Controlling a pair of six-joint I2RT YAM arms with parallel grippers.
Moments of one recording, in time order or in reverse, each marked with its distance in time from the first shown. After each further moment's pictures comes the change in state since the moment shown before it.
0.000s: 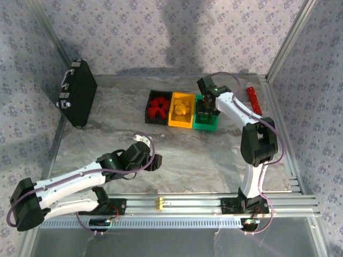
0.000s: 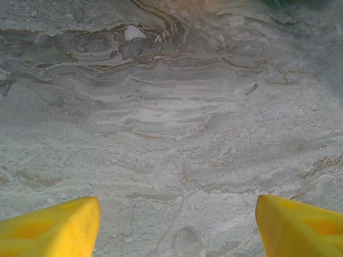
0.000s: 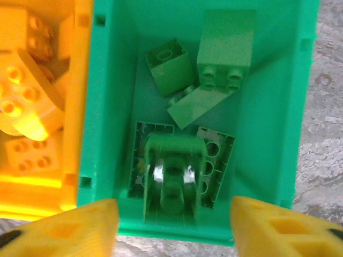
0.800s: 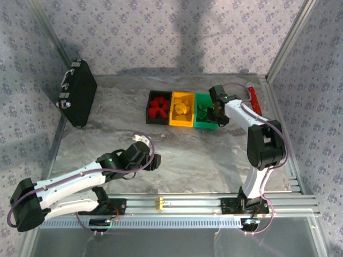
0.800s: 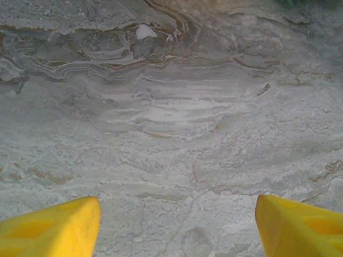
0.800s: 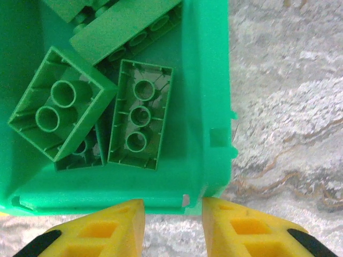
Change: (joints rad) left arm 0.013 0.004 -0.005 -0.006 -0.013 0.001; right arm -0.114 -0.063 -0.220 0.101 -0.056 0.014
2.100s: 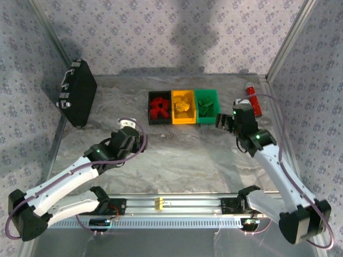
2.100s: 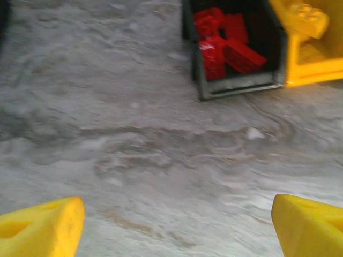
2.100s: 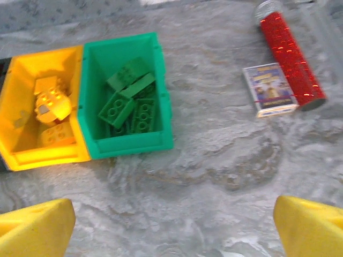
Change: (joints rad) left arm 0.195 -0.040 0.174 -0.140 -0.322 0.213; right arm 0.042 -0.880 -0.483 0.183 0.189 -0.065
